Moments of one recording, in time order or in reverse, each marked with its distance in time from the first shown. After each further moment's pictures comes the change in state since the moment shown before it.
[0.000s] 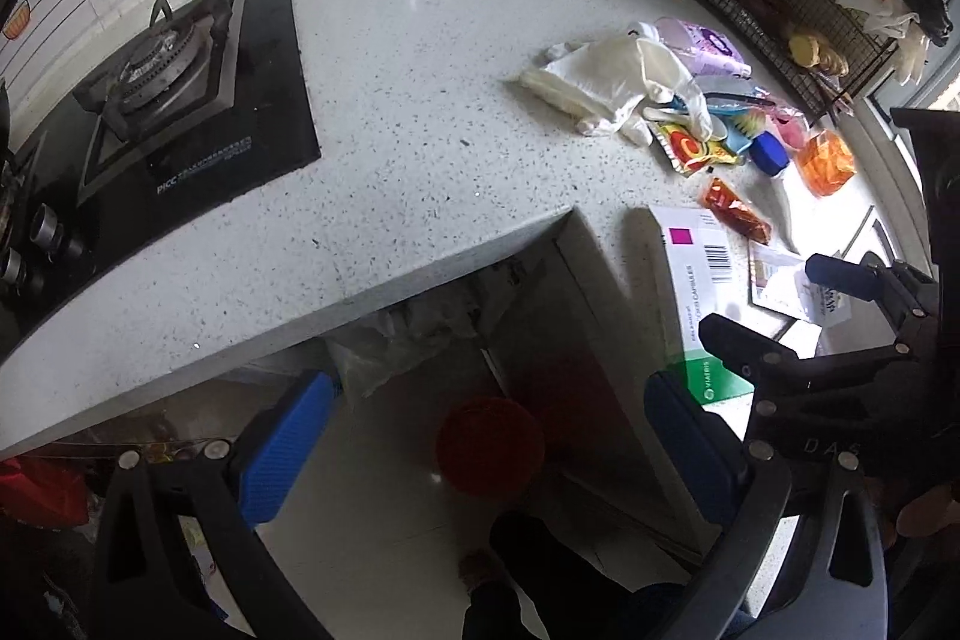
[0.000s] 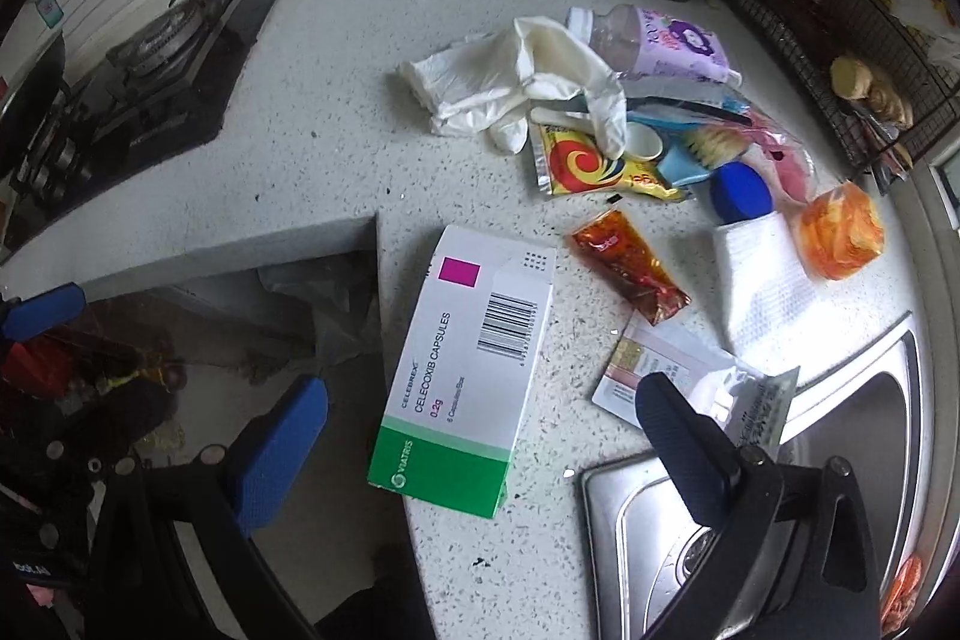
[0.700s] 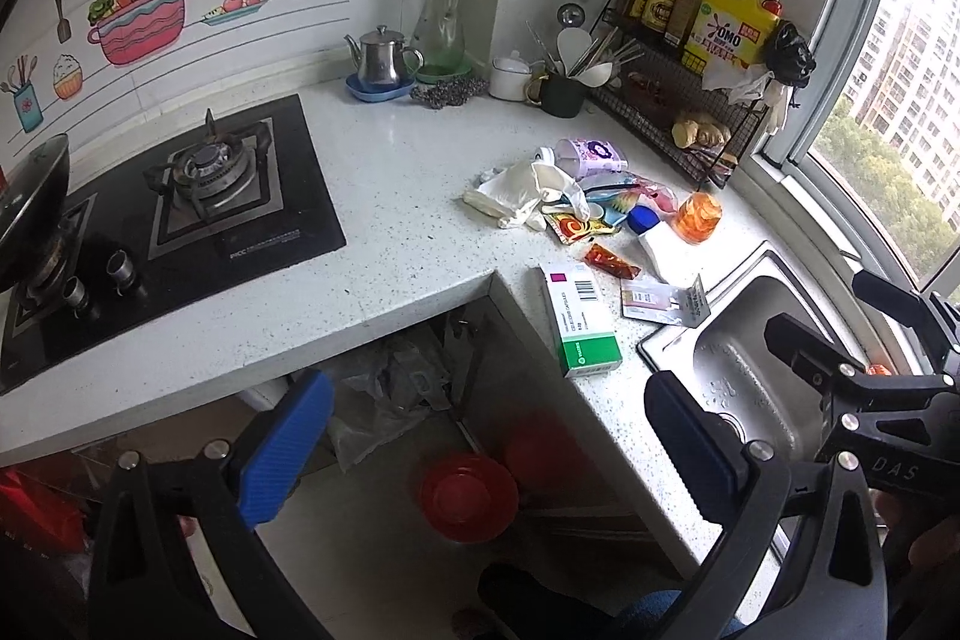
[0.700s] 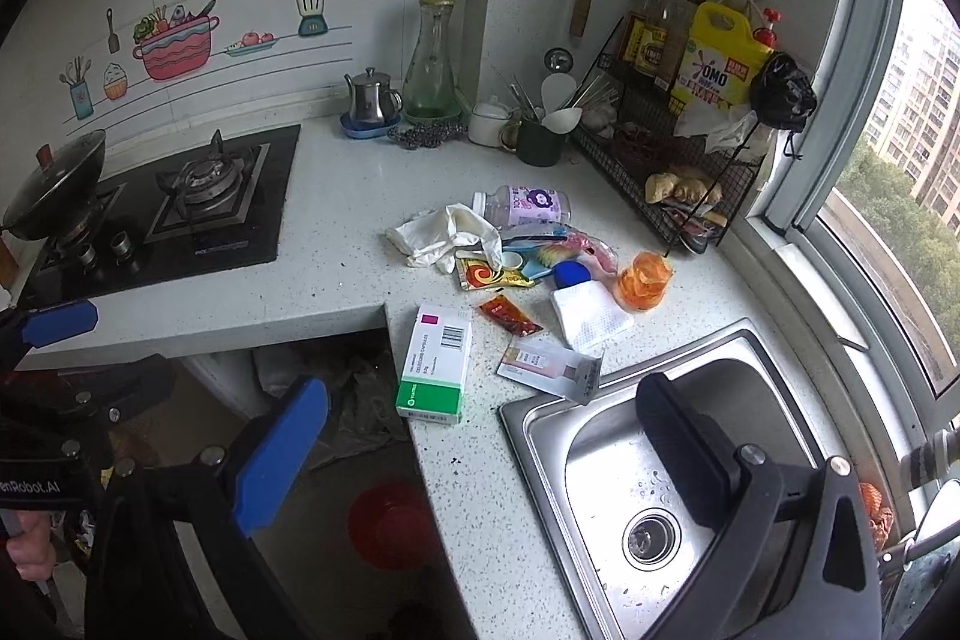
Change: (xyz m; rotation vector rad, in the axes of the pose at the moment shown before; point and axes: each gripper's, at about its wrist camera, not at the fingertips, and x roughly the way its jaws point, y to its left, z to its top) left arm -0.151 -0.018 -0.074 0.062 -0.294 -0.074; right arm -0.179 0.017 -0.105 0.113 -0.418 -0.170
